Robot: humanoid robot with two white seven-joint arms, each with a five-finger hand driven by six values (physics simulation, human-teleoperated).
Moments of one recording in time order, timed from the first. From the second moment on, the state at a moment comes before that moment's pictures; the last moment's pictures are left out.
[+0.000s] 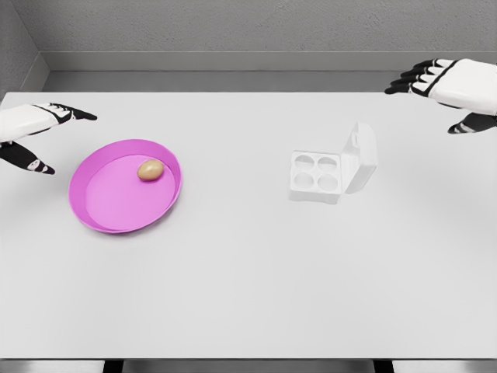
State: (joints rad) left arm -0.63 0.92 -0.51 -1.19 -0.16 -0.61 -0.54; right arm -0.65 -0.95 0.37 -1.51 0.35 -0.61 0.61
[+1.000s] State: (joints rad) left arm -0.68 0.68 -0.67 -1.09 -0.27 -0.61 -0.54; right arm -0.34 -1.01 0.26 -1.56 0.35 -0.61 0.61
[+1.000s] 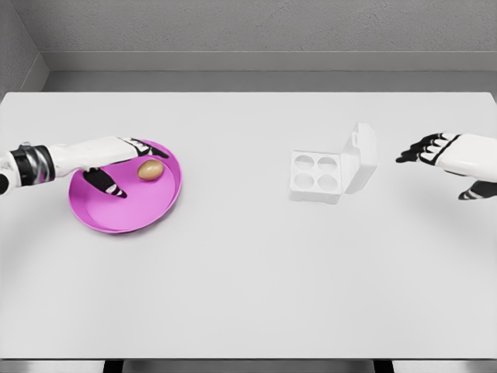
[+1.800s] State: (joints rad) left arm -0.70 0.67 -0.67 -1.08 -0.29 -0.61 -0.55; right arm -0.34 -1.01 0.28 -1.58 0.35 -0.61 0.61
